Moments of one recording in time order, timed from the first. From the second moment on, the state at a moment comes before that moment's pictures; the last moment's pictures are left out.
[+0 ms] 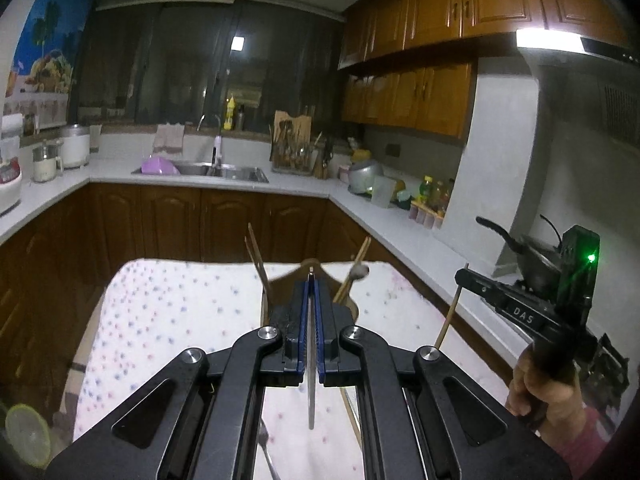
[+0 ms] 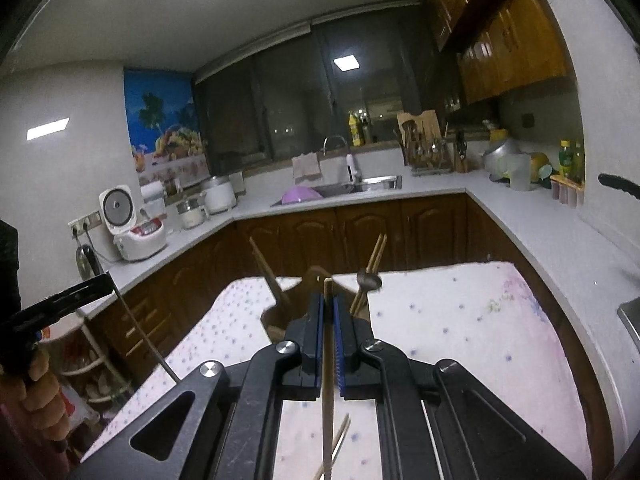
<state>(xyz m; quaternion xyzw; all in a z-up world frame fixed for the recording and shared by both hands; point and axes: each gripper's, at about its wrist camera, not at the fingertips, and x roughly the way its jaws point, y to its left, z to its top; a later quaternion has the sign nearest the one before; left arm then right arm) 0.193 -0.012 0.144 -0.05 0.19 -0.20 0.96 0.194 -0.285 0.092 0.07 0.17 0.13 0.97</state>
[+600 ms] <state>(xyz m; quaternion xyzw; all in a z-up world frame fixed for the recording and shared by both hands) 0.286 -0.020 0.193 -0.05 0.14 -0.18 0.97 0.282 -0.284 0.145 0.10 0.09 0.11 0.98</state>
